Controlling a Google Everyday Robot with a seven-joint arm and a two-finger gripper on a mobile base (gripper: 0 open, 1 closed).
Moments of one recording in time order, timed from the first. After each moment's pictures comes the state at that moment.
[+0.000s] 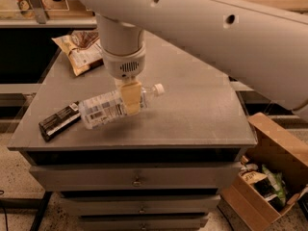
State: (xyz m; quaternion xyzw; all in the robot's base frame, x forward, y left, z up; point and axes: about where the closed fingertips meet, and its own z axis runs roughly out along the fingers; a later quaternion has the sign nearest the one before) arm 0.523 0.059 0.880 -0.82 0.57 -0.05 0.07
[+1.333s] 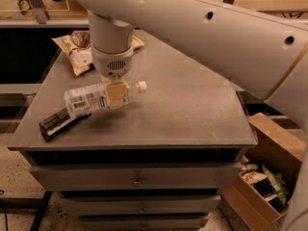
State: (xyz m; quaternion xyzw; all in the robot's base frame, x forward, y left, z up) arm 0.534 0.094 0.870 -0.81 0.58 0.00 0.09
